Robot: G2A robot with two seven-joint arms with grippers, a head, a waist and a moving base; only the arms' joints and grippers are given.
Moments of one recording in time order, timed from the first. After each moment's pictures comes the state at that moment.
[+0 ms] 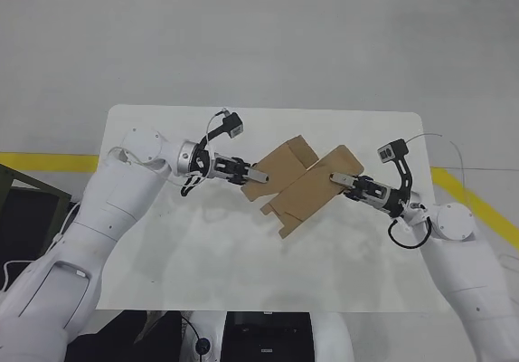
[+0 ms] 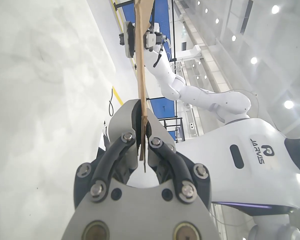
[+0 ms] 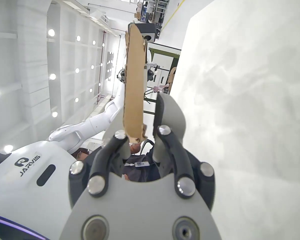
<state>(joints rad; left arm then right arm) 0.71 -1.10 -0.92 -1.13 -0.55 -0.34 -1.43 -1.15 -1.08 1.25 -1.33 0.54 -0.46 1.09</state>
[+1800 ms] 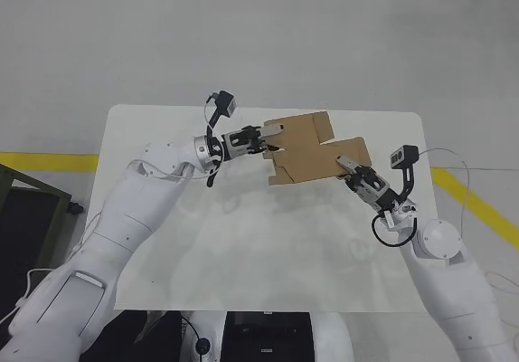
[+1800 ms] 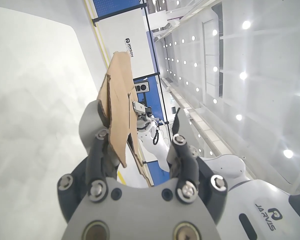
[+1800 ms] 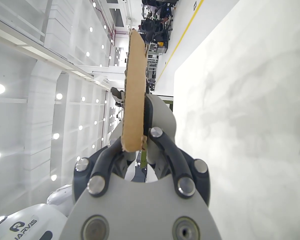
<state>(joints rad) 0.79 -1.17 -0.95 -1.15 -0.49 -0.40 -0.88 -1.32 -1.11 1.29 -1.53 0.45 -0.30 0.59</state>
